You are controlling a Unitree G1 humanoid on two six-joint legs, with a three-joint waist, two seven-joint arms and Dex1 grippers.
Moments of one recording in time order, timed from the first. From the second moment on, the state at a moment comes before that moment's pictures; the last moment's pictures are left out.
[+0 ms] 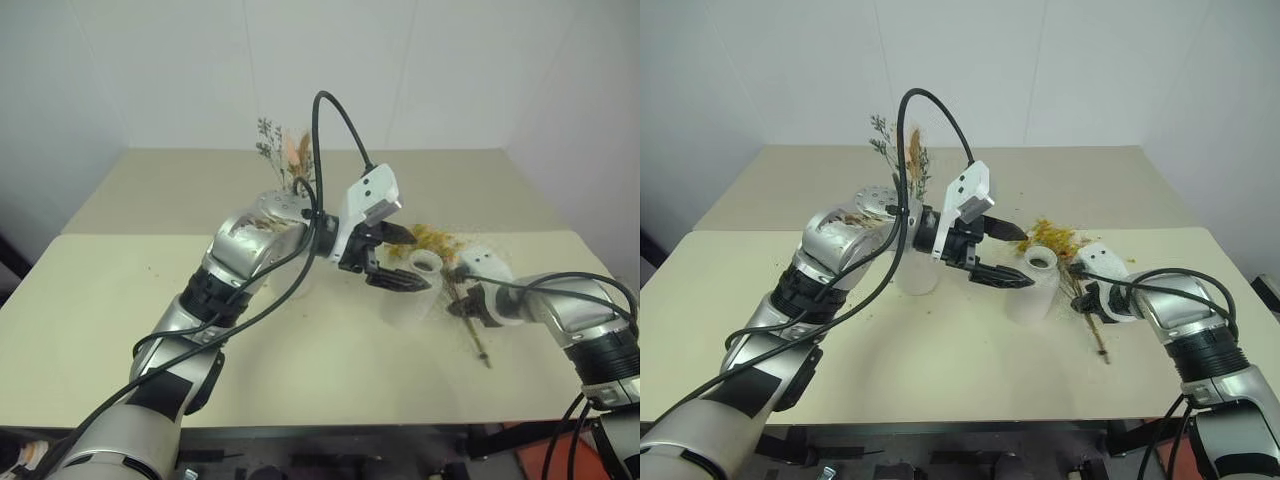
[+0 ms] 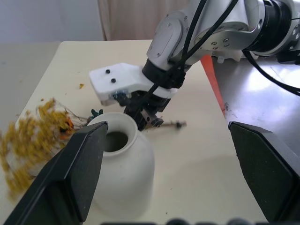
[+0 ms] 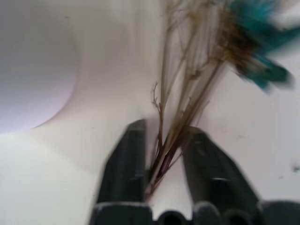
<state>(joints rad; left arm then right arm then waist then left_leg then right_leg) -1.13 0.35 -0.34 0.07 -0.42 0.81 -1.07 -0.71 -0.83 0.22 0.13 0.29 1.17 0.65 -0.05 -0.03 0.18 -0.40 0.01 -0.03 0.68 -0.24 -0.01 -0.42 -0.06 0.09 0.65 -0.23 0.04</state>
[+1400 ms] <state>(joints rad) -1.09 0.42 -0.34 0.04 -0.37 0.96 -1.02 -0.56 -0.37 -0.41 -0.47 0.69 0.83 0.35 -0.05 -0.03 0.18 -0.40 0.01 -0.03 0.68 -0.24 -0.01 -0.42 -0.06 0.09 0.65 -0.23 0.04</state>
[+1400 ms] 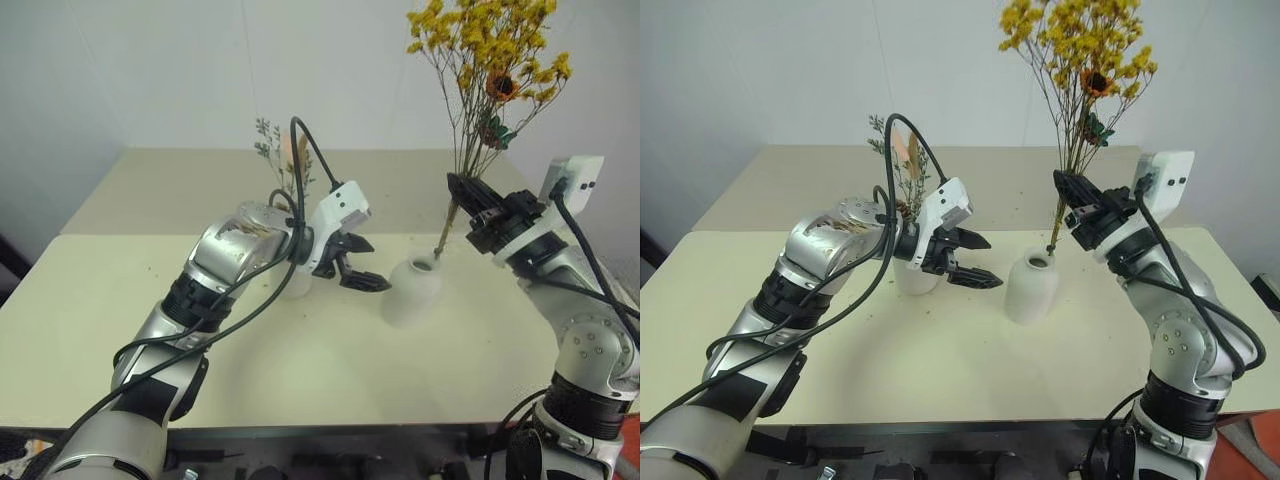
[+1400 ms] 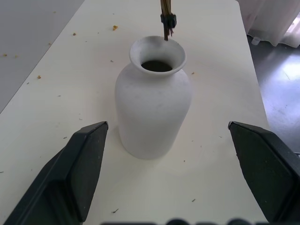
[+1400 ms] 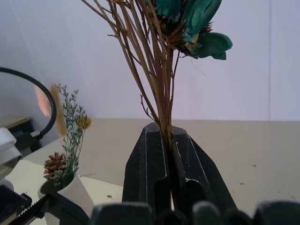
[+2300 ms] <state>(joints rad) -1.10 0.43 -0.33 0.09 -0.35 0.85 -1.07 -0.35 -0.39 -0.28 -0.46 0.58 0.57 0.36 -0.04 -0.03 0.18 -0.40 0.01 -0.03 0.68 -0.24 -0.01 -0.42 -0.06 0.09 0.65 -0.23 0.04</state>
